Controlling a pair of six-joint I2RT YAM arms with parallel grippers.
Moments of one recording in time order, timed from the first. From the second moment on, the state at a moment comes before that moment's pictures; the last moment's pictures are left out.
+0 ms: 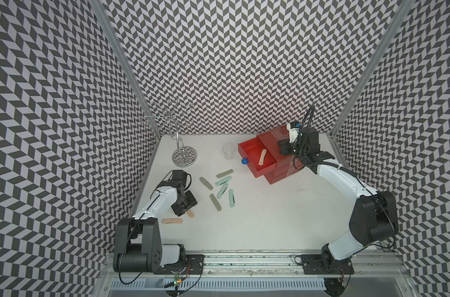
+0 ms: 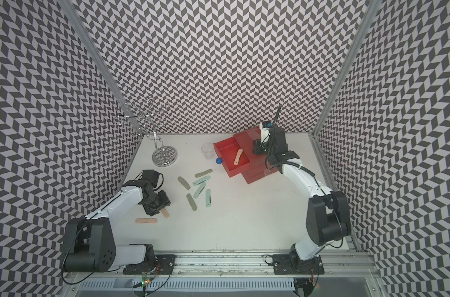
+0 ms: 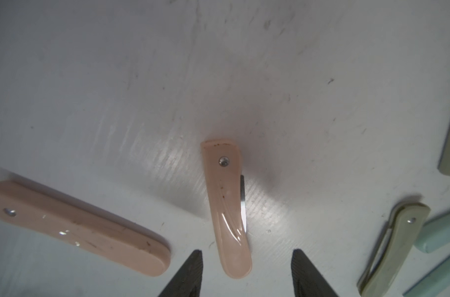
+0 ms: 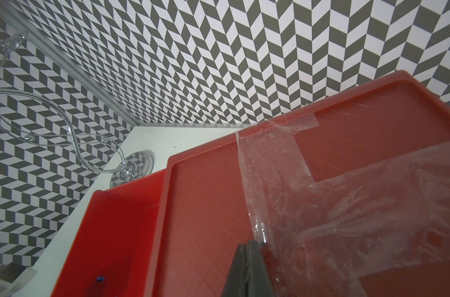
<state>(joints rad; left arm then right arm) -0.01 1.37 0.78 -0.86 0.05 -0.63 0.24 1.61 1.27 -0.15 -0.24 0.23</state>
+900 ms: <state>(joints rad) 0.02 1.47 0.82 -0.87 0.04 -0.53 0.24 1.61 1.27 -0.15 -0.25 0.23</state>
